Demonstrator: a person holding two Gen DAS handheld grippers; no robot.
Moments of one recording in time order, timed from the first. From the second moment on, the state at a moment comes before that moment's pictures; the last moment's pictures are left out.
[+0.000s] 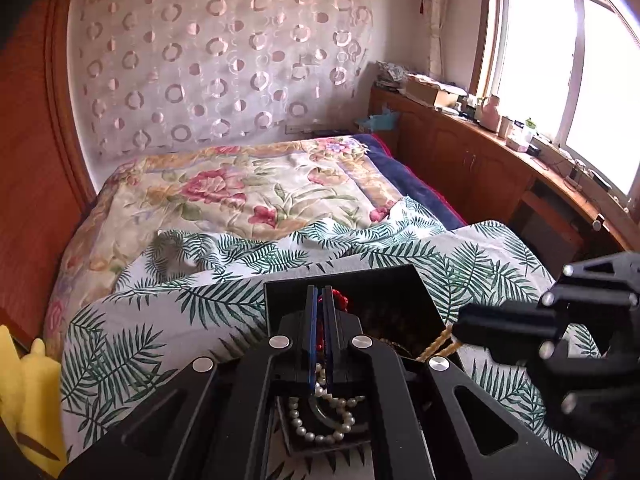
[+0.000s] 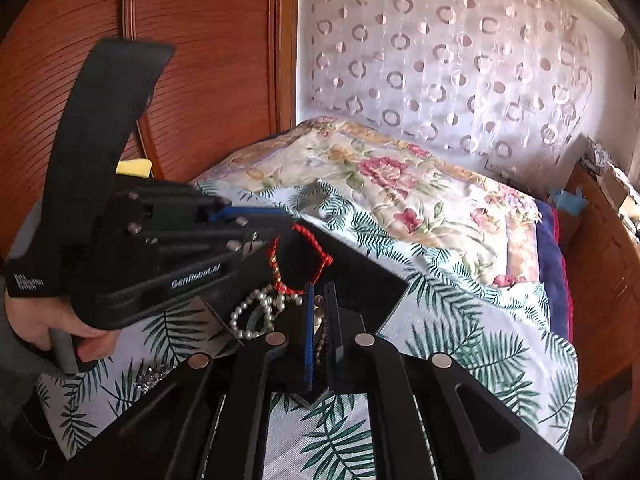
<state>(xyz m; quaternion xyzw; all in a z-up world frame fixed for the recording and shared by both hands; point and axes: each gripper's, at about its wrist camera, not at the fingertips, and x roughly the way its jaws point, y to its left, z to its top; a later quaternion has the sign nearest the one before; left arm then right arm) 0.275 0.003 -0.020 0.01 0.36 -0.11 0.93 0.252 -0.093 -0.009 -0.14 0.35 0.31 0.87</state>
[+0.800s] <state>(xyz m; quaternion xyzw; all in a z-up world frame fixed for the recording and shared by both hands) 0.234 0.017 -0.021 0.01 0.34 -0.11 0.93 0.211 -0.128 -0.010 -0.09 0.34 0.32 0.88</state>
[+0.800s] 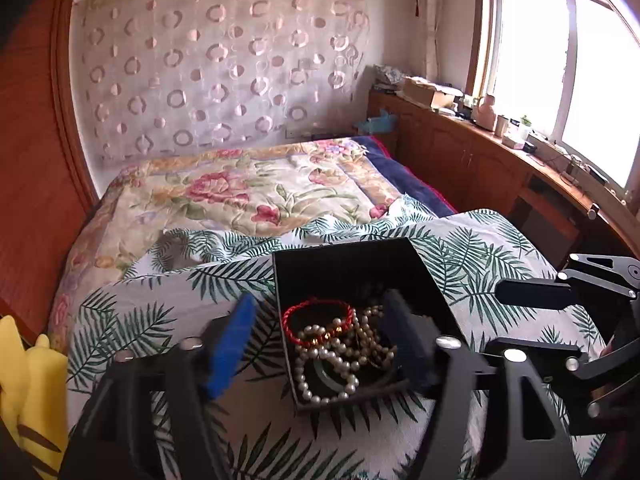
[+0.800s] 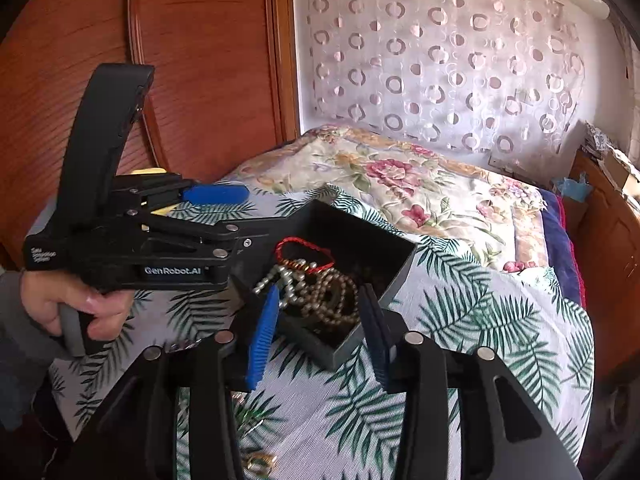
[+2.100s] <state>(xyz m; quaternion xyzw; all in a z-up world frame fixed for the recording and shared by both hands) 0.118 0.045 -0.087 0.02 0.40 -0.12 0.91 0.137 -0.138 -0.098 -0.16 0.43 0.33 0.82</state>
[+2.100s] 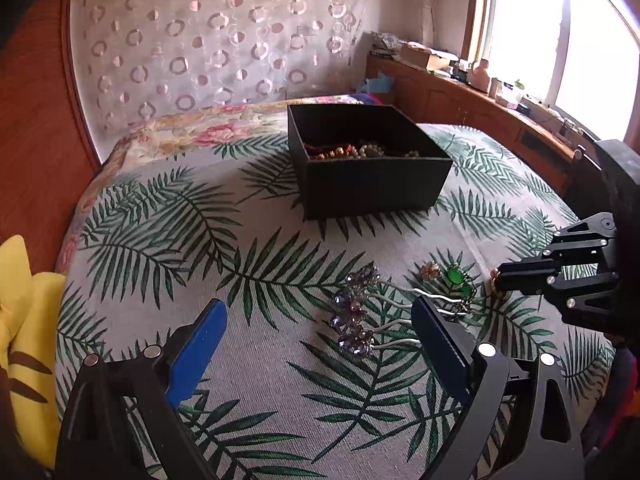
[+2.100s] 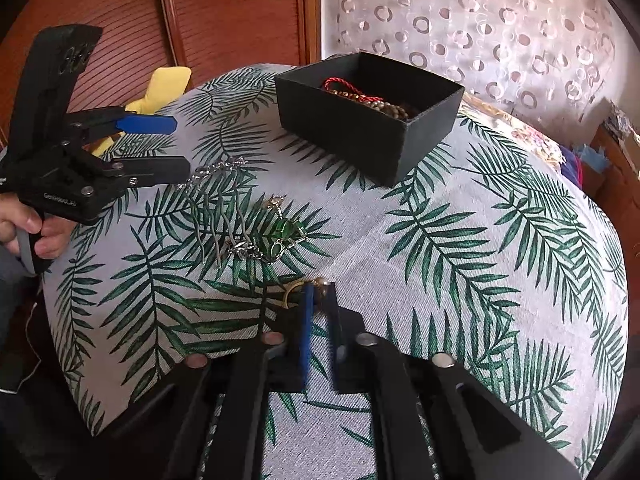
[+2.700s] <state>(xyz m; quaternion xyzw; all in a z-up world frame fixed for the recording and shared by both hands) 0.138 0.026 -0.096 0.02 0.43 -0.15 0.89 0.128 -0.156 -0.084 -0.14 0.40 0.34 0.84</state>
